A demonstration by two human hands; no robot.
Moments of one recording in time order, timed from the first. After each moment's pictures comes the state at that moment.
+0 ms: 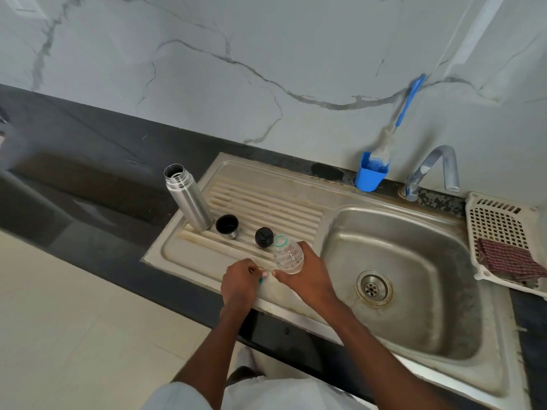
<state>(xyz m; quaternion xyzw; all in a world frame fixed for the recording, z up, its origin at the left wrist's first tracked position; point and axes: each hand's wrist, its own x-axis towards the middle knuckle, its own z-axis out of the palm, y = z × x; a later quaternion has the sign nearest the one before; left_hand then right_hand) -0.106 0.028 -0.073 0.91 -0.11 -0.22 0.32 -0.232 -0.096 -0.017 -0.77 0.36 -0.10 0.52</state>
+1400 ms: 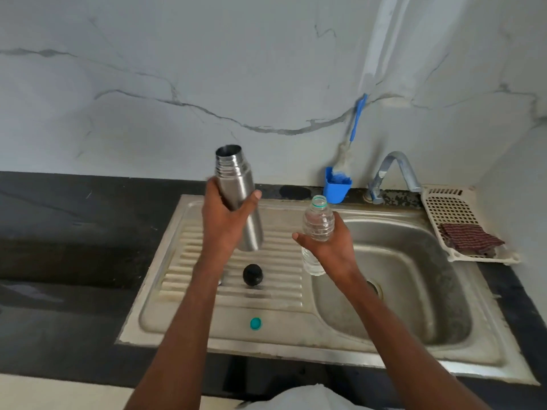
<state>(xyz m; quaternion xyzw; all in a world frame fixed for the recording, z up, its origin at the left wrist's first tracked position) -0.003 -0.068 0.105 0.72 -0.31 -0.16 0.60 -0.203 -0.160 0.055 -0.64 0.45 -0.34 0.52</state>
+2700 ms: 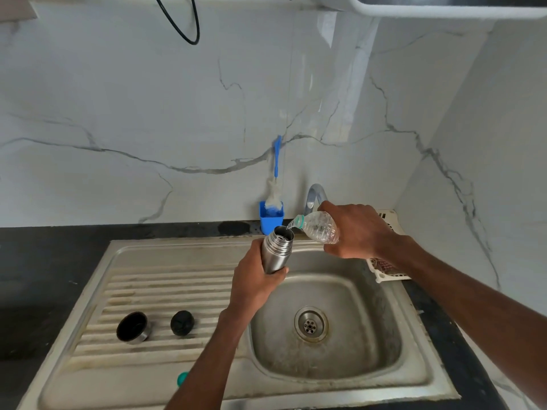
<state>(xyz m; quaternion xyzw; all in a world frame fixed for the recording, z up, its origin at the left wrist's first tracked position) -0.164 -0.169 0.039 0.73 -0.47 -0.22 0.45 -0.366 -0.314 0.162 -0.94 0.33 -0.06 -0.03</state>
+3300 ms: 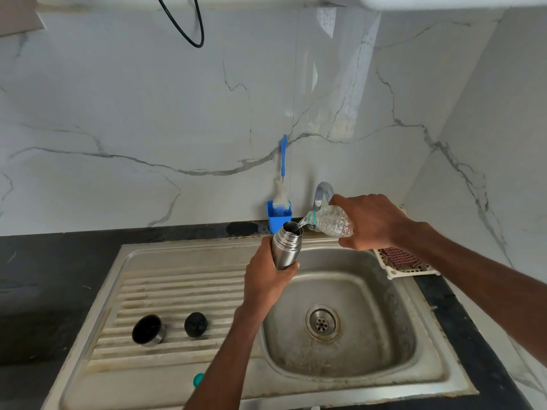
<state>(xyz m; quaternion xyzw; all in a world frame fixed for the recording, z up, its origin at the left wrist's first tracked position) -0.161 -0.175 0.037 0.74 -0.47 -0.20 0.44 -0.366 -0.325 0.172 -0.94 0.32 -0.05 -0.07</state>
